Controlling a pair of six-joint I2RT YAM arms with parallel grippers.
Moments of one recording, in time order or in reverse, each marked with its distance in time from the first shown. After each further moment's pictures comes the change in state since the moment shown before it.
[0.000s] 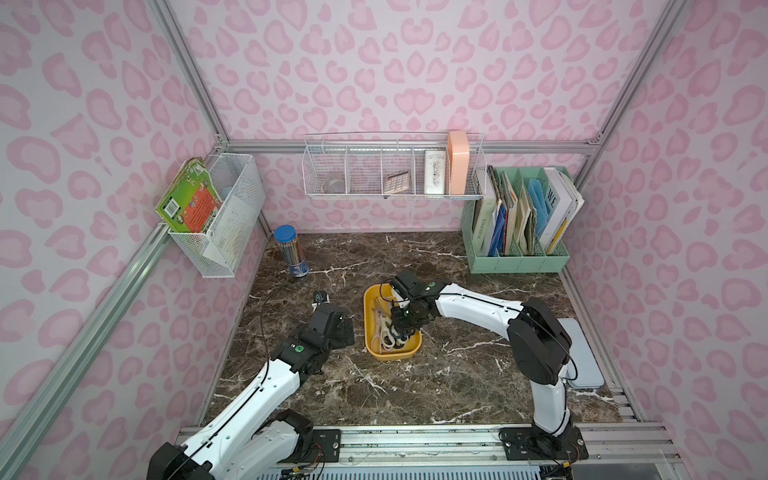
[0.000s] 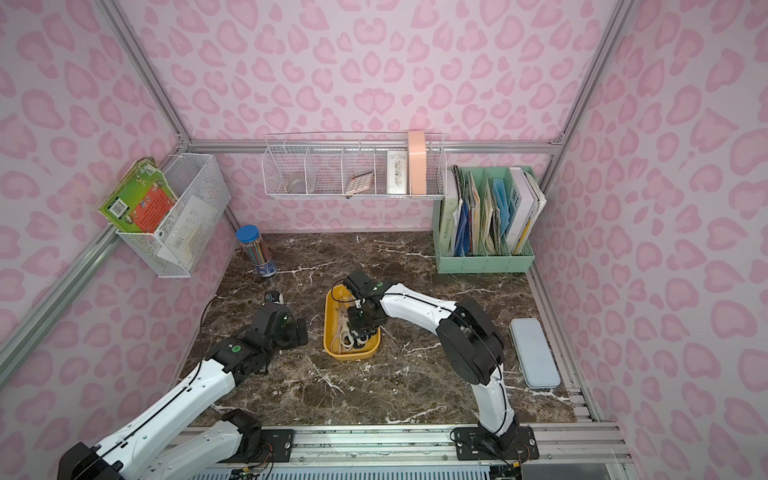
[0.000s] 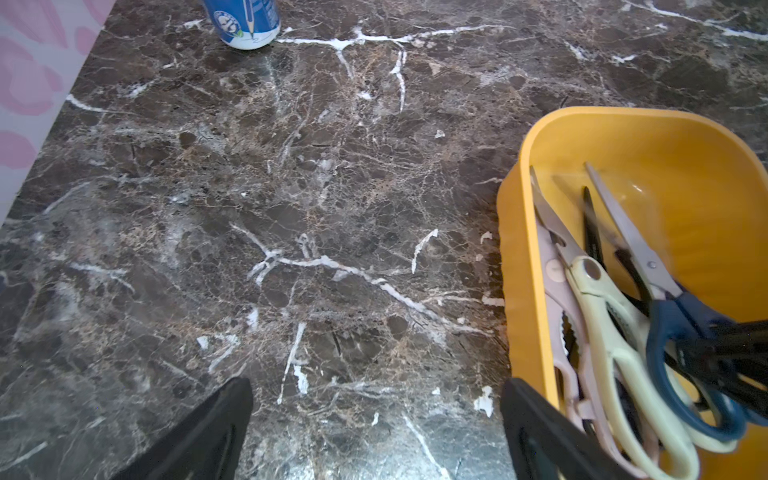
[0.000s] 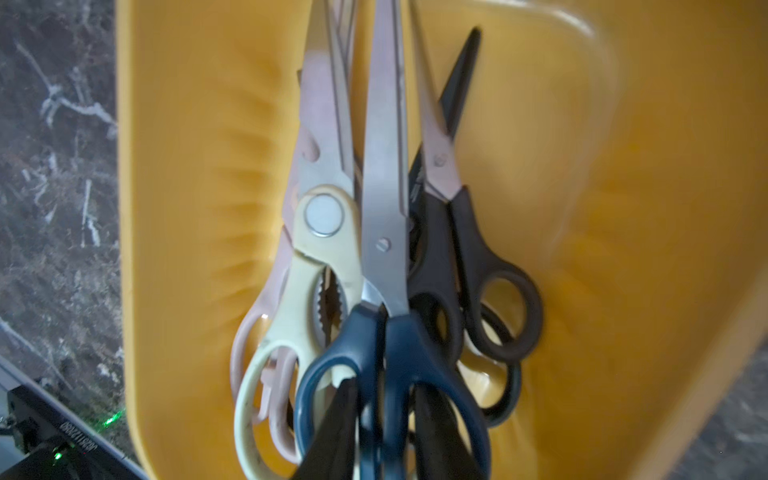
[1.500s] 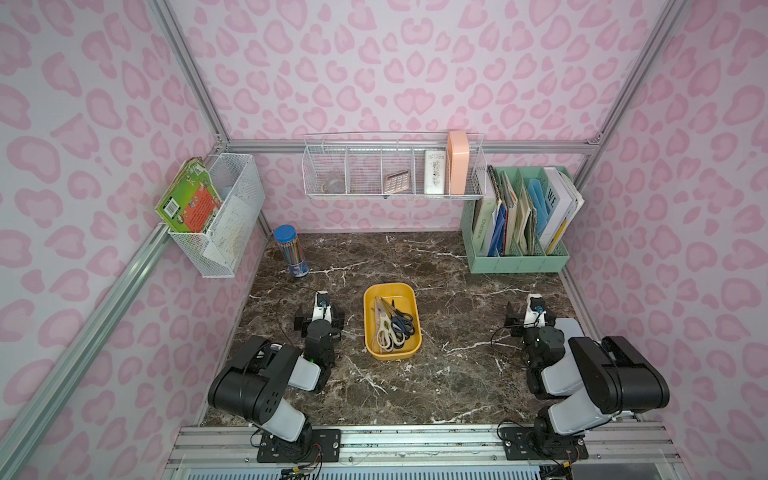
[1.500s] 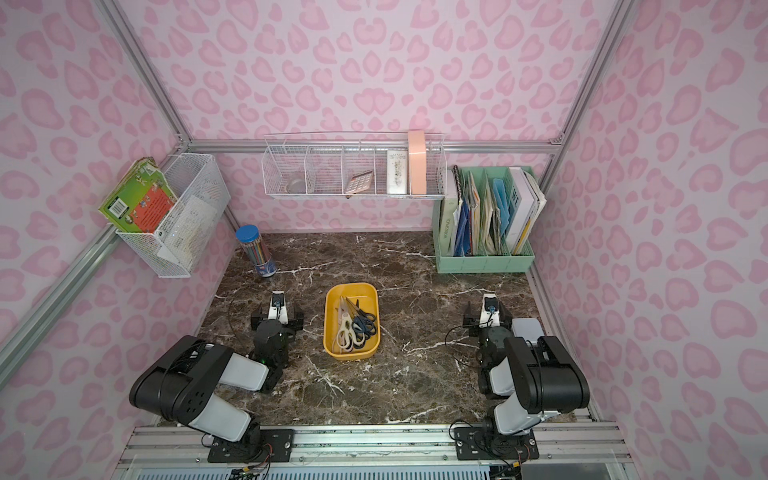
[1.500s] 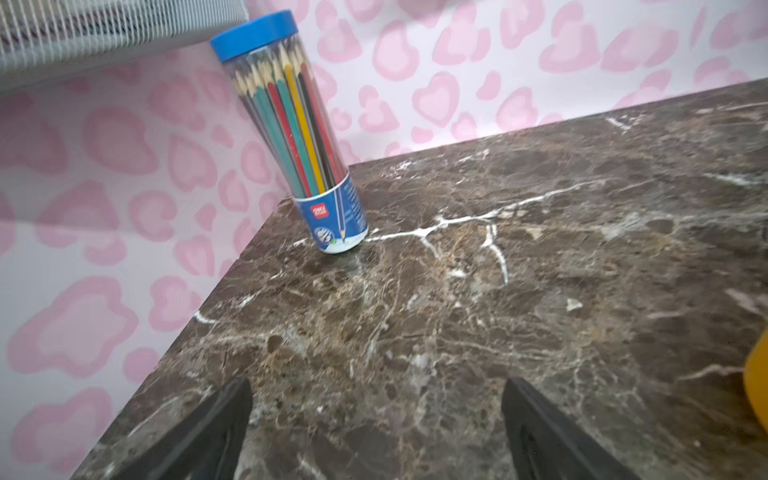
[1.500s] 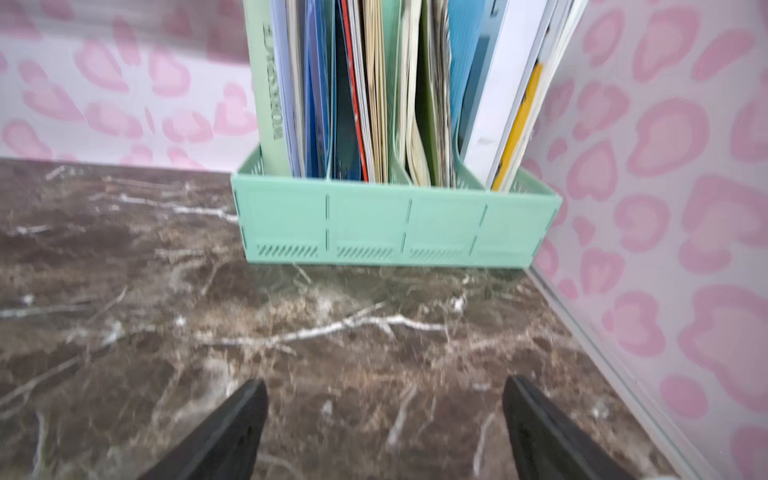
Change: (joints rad) left arm 0.182 0.635 -0.450 1.768 -0.135 0.660; right arm -0.813 -0.443 -1.431 2.093 0.262 -0.621
